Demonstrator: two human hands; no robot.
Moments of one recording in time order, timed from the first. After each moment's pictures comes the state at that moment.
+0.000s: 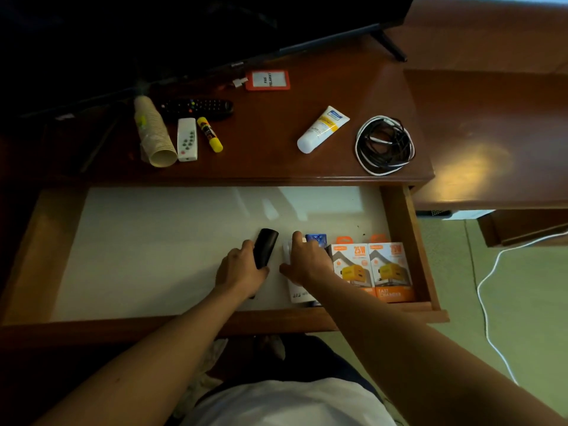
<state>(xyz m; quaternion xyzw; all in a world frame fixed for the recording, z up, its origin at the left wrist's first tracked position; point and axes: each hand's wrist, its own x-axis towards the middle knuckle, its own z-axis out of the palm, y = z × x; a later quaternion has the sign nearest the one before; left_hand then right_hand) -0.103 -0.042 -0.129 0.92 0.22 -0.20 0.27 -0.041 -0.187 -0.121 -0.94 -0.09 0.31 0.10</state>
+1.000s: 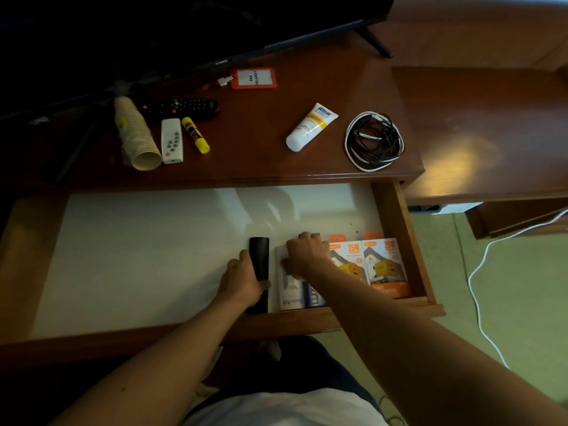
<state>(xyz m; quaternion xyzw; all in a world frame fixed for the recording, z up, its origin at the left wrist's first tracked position) -0.107 -0.057 -0.150 0.89 0.23 -0.25 0.31 -0.021 -0.196 -0.126 -0.94 -0.15 0.32 -0.02</state>
